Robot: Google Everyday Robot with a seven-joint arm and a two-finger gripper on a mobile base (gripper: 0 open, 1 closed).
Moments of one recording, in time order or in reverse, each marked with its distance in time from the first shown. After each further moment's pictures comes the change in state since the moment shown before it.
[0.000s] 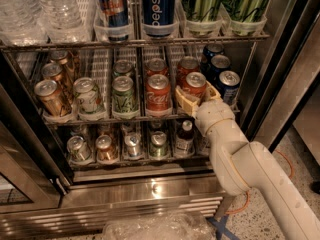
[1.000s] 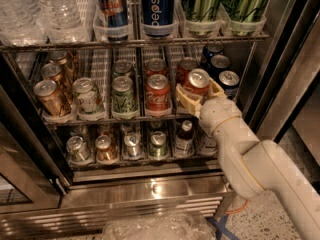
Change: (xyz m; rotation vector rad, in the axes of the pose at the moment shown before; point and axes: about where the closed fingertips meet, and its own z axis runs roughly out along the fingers) arm -0.035 0.008 -0.018 -0.065 -0.025 -0.046
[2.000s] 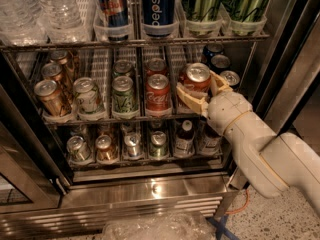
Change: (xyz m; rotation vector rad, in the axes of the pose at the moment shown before) arm -0.038 0.013 -0.015 -0.138 -0.035 -0.083
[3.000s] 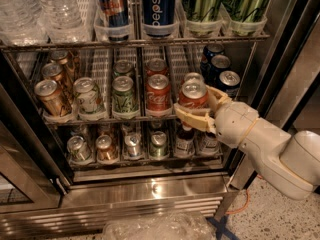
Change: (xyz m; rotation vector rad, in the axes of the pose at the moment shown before) arm 0.002 0.040 -0.030 -0.290 0.009 0.033
